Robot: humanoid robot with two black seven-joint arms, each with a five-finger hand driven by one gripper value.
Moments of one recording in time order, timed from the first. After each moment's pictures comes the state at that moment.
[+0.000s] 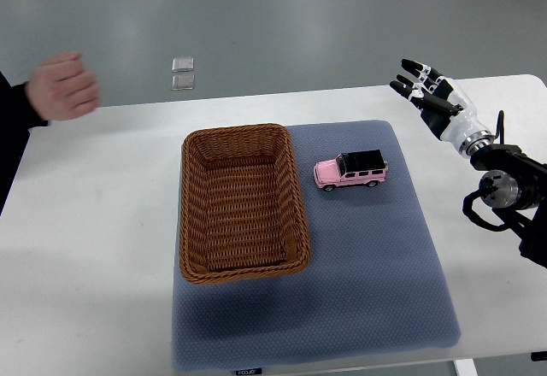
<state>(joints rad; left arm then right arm) -0.08 0.00 -0.07 -0.13 0.12 -0.03 -0.05 0.72 -0.31 0.59 0.64 -0.11 0.21 0.43</state>
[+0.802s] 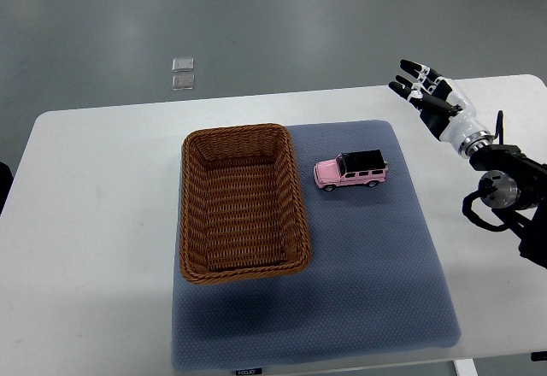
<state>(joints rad) -0.08 0.00 -0.07 -0.13 0.12 -0.03 -0.05 0.72 -0.31 0.59 0.64 -0.11 0.21 0.43</state>
